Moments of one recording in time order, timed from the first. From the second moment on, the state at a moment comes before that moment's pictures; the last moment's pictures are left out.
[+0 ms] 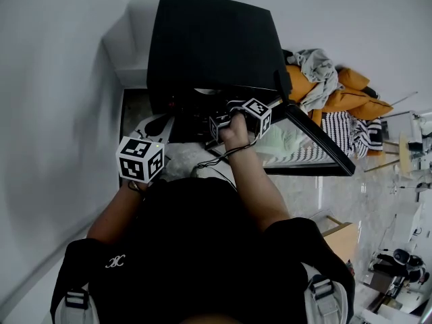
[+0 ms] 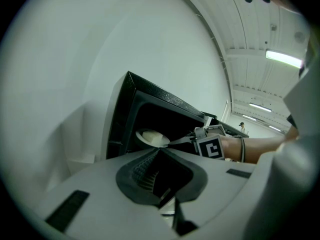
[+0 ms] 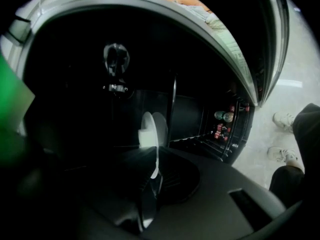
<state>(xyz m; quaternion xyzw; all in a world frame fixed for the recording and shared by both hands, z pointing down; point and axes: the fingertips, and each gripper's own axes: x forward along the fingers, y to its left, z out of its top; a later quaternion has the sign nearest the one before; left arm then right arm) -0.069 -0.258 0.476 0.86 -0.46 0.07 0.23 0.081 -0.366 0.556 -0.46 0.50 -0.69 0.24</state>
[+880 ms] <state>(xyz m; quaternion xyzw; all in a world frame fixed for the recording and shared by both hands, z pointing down) -0.063 -0.256 0.482 0.87 -0.42 0.07 0.25 0.090 -0.327 0.550 -0.47 0.53 -0.67 0.25</state>
